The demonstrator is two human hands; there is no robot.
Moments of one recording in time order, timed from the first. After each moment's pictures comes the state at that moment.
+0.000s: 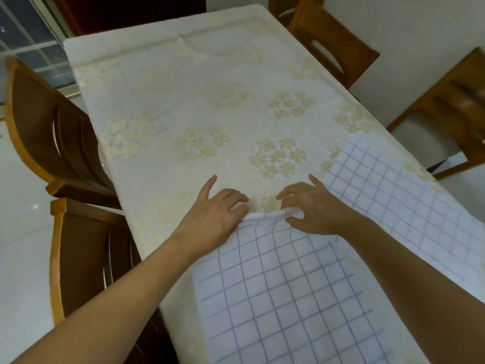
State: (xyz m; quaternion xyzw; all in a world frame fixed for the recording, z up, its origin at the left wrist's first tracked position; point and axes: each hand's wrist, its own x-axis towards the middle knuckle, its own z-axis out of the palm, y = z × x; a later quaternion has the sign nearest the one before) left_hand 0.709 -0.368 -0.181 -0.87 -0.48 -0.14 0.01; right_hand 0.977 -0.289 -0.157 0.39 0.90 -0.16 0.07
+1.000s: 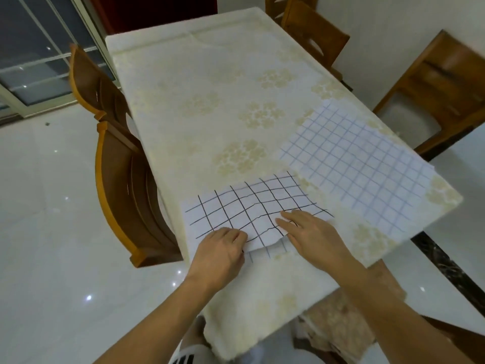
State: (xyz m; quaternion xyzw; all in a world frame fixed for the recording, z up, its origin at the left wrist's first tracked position) left_hand 0.851 -0.652 -0.179 -0.78 -0.60 -0.12 -0.08; right_hand 1.096 -0.569 -0.180 0.39 0.91 -0.03 -0.10
